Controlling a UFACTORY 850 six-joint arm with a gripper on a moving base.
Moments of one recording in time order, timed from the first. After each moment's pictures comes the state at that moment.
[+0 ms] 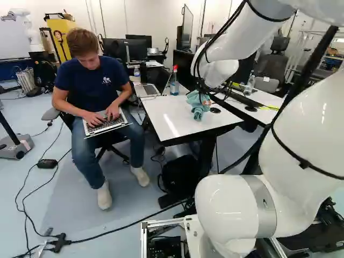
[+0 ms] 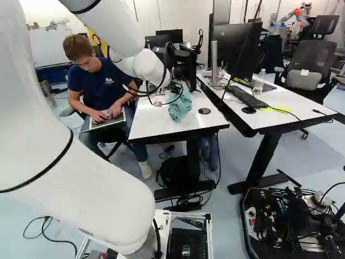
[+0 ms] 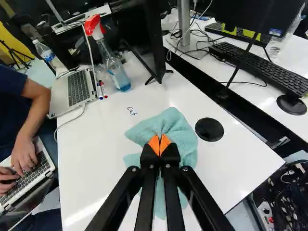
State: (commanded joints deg) arm -9.2 5.7 -41.9 10.8 6.7 0.0
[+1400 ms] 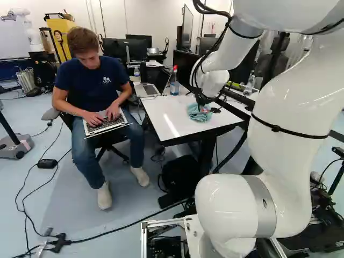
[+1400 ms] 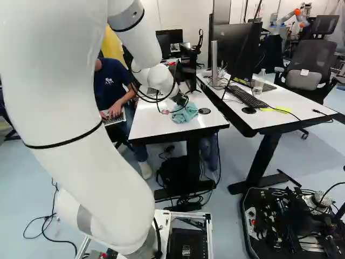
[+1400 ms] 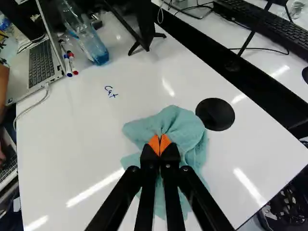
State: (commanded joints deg) arm -10.0 -7.6 -45.9 10.8 6.7 0.0
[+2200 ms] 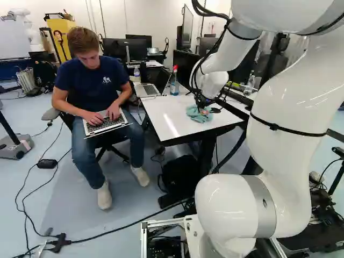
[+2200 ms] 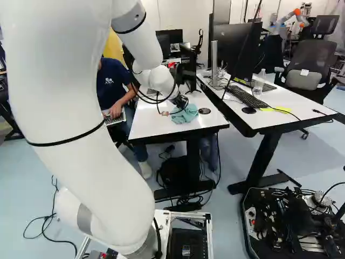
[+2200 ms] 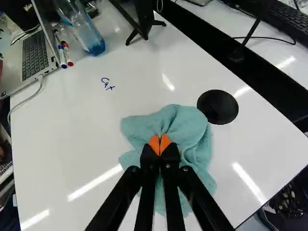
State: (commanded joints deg) arm -10.0 -8.0 -46.0 10.8 4.6 0.0
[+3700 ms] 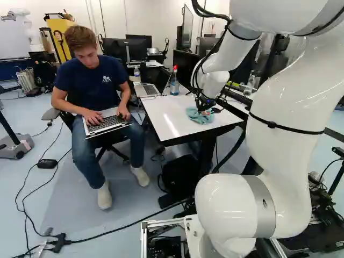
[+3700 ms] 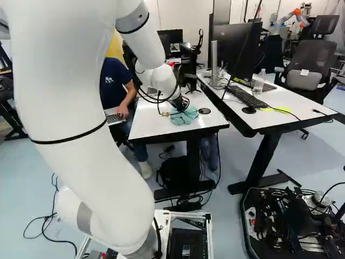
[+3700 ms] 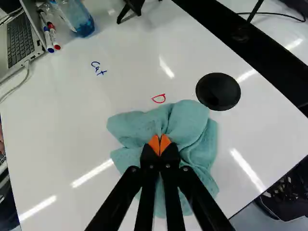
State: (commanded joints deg) arm -11.4 -9.7 -48.0 10.8 -0.7 0.0
